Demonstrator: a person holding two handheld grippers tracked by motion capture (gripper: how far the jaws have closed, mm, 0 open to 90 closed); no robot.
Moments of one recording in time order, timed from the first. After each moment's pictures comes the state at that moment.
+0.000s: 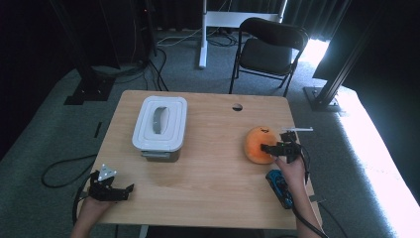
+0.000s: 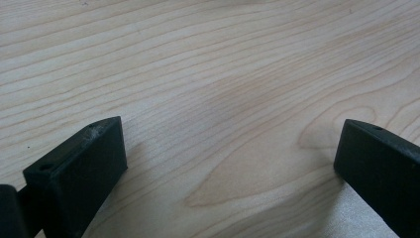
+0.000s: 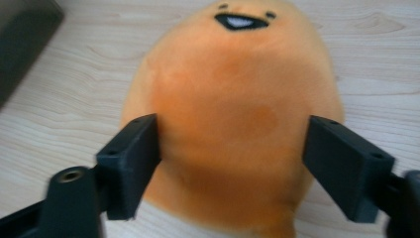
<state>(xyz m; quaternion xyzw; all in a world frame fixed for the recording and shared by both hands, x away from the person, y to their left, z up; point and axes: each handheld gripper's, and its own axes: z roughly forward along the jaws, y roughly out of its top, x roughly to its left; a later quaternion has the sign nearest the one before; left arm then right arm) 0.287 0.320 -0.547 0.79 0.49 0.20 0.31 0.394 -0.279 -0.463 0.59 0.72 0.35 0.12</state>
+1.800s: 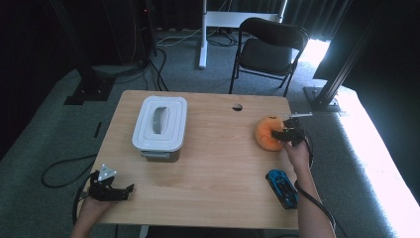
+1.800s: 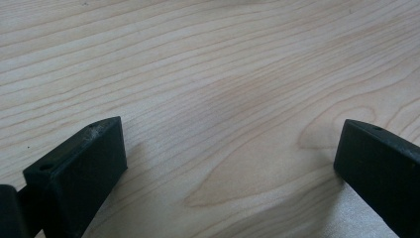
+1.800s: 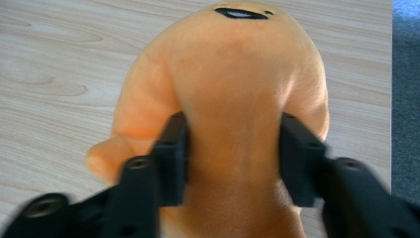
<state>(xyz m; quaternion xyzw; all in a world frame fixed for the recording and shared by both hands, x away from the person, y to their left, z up) 0.287 0.321 -0.547 0.79 0.49 0.20 0.31 0.454 -0.310 -0.467 0.57 0.74 0.30 0.19</state>
